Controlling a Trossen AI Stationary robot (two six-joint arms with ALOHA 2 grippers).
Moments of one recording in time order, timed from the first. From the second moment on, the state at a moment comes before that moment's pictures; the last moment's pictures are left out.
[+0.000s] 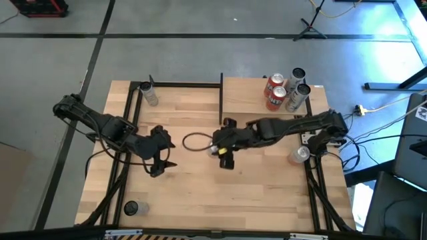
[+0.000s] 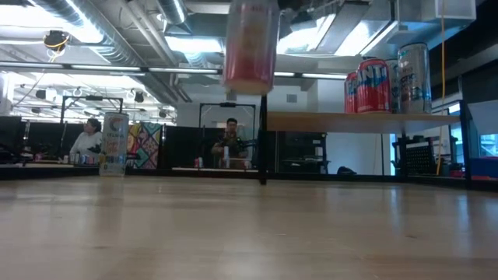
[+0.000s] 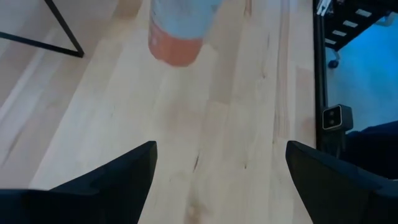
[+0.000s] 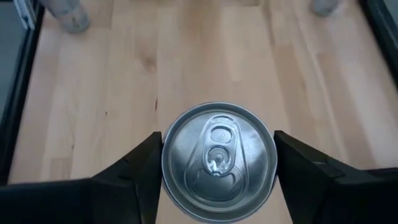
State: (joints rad) left arm -0.45 1.17 1.24 -0.93 -0.30 -0.63; right arm 0.19 1.76 1.76 -0.84 0.19 0.17
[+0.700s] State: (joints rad) left arm -0.44 1.17 1.24 -0.93 -0.40 -0.63; right arm -0.21 1.46 1.77 -0.99 0.15 -0.01
